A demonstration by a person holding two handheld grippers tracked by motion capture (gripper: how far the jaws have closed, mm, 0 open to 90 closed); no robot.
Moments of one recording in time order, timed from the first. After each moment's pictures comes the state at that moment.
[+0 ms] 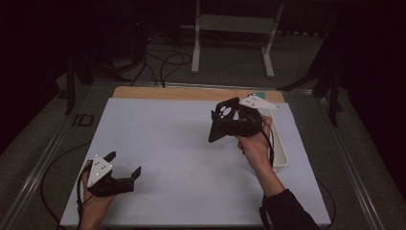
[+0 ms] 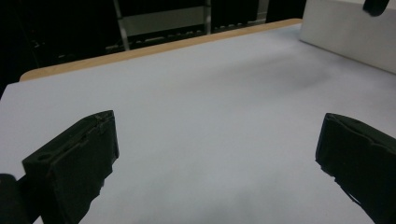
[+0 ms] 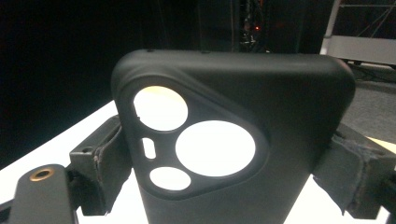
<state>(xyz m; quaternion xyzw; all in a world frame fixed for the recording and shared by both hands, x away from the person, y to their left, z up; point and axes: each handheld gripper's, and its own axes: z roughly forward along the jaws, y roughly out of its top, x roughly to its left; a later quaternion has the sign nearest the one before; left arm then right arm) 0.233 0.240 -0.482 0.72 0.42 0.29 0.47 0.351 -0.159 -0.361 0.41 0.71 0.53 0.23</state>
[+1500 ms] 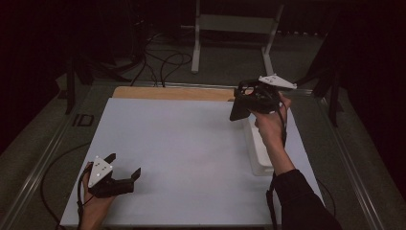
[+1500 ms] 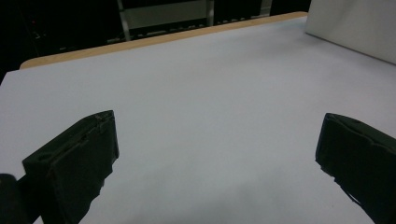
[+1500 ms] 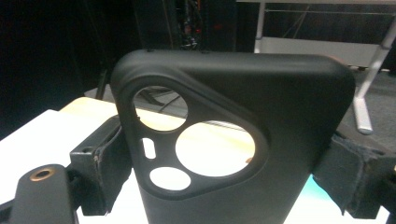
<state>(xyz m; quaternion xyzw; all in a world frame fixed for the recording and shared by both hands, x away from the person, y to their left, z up) 0.233 0.241 -0.489 0.72 0.43 0.28 0.47 0.411 -0.209 -0.346 0.48 0.67 0.48 0.30</state>
